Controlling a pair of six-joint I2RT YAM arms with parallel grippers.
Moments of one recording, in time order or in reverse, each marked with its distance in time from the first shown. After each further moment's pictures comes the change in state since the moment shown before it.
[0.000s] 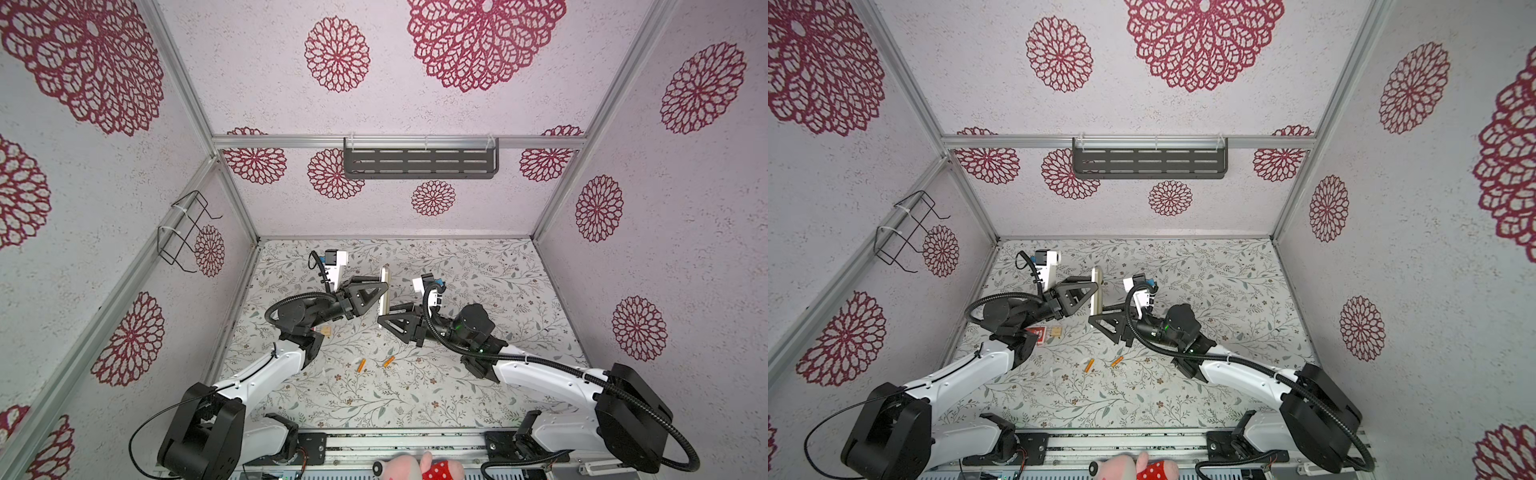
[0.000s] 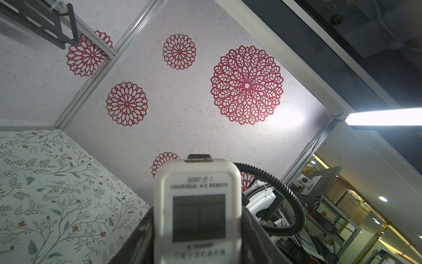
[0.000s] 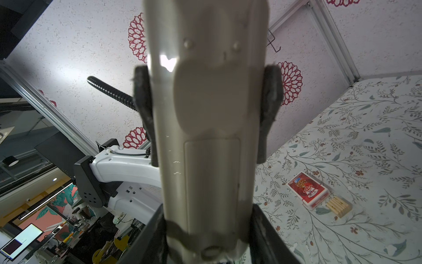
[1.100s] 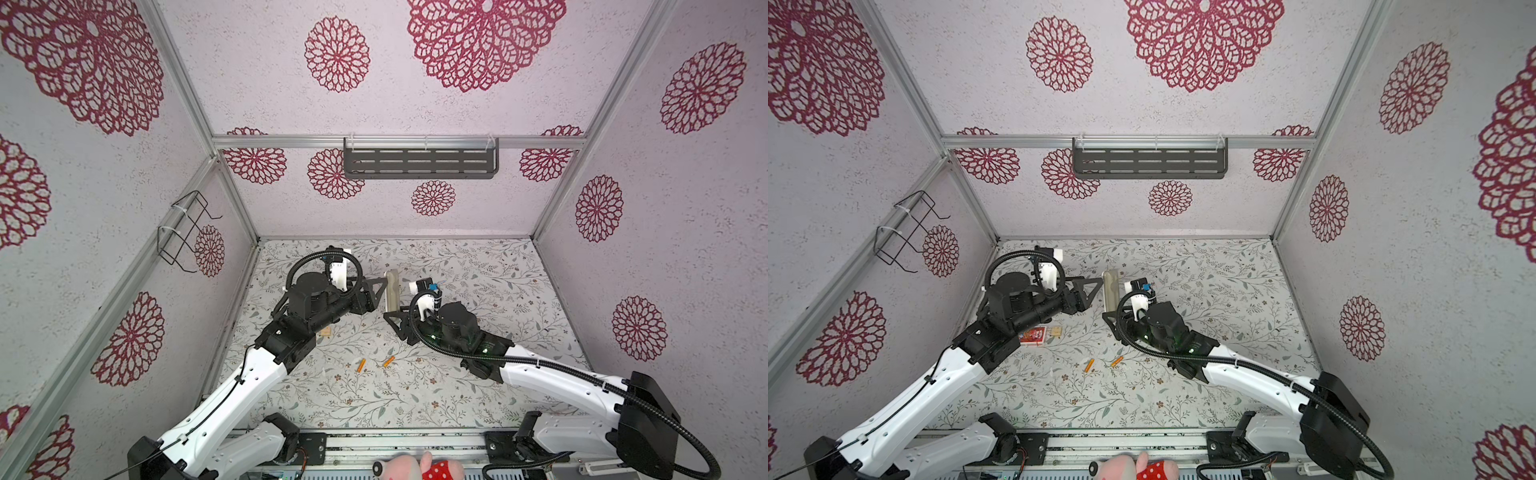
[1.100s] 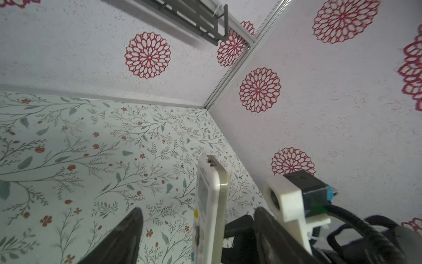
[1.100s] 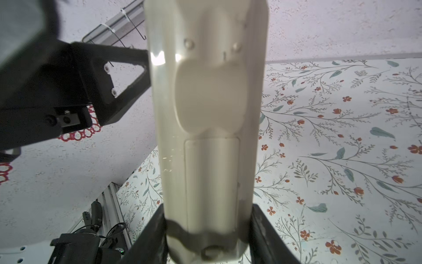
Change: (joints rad) left arm -0.177 -0.187 0.326 -1.291 -0.656 0.605; right arm 0.082 -0.044 0.117 -0.642 0.540 -0.317
